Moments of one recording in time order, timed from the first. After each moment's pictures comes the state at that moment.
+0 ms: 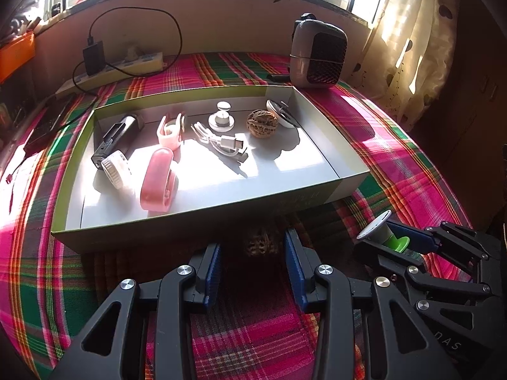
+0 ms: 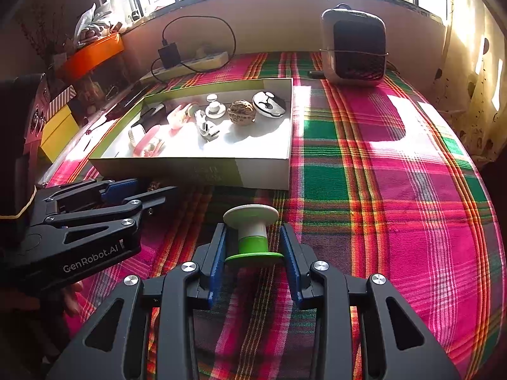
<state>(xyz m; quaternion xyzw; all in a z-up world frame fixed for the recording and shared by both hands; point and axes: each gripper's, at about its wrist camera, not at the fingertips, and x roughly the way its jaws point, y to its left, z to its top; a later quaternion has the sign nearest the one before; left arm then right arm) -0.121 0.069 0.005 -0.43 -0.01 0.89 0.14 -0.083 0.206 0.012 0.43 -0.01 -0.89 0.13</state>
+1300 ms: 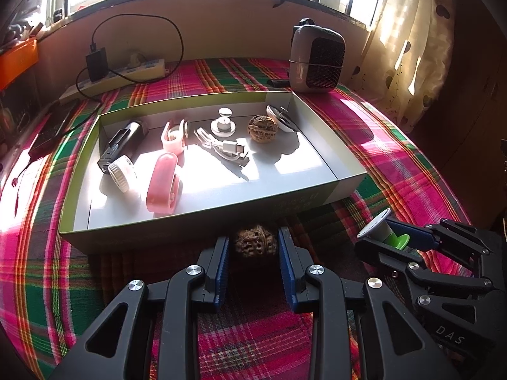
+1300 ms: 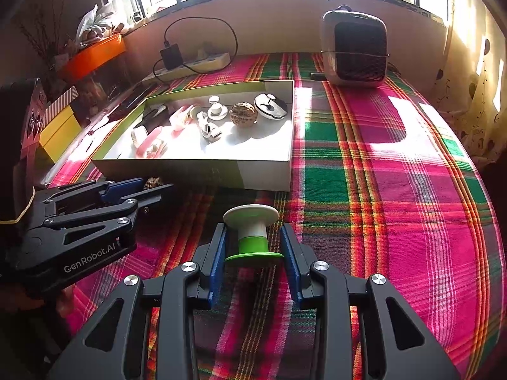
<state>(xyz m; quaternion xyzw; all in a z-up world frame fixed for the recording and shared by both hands) -0.117 0.068 0.012 -0.42 -0.01 0.89 0.14 -0.080 0.206 0.015 0.43 -0.01 -0.89 0.13</state>
